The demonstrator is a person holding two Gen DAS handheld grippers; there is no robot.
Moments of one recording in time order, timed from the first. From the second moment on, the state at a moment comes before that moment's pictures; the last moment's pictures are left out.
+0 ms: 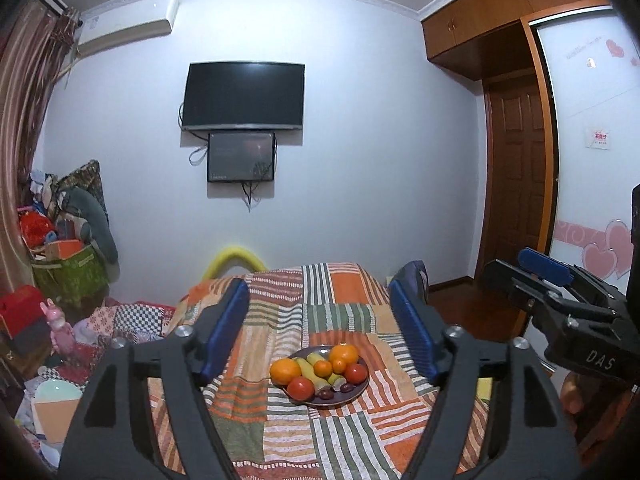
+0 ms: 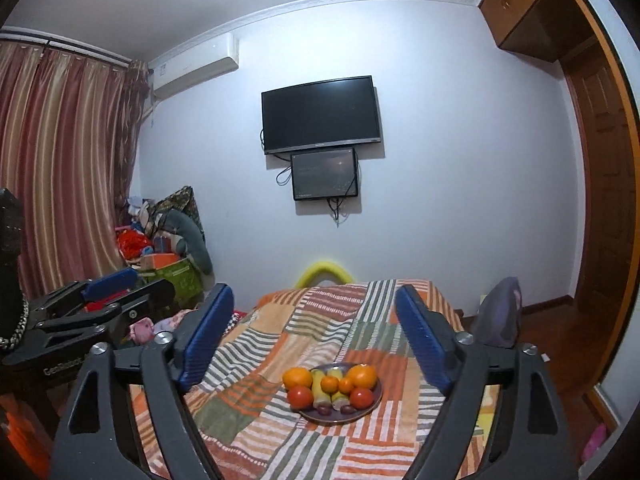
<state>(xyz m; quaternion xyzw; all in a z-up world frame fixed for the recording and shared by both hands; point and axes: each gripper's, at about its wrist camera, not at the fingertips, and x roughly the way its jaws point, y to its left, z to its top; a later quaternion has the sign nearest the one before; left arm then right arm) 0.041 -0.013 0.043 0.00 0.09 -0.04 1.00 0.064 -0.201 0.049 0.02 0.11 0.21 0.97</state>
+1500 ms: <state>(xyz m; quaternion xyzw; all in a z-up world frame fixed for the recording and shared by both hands) 0.030 -0.010 0.035 -0.01 0.08 -0.01 1.00 0.040 -0.205 0.052 0.02 0.11 0.18 0.98</state>
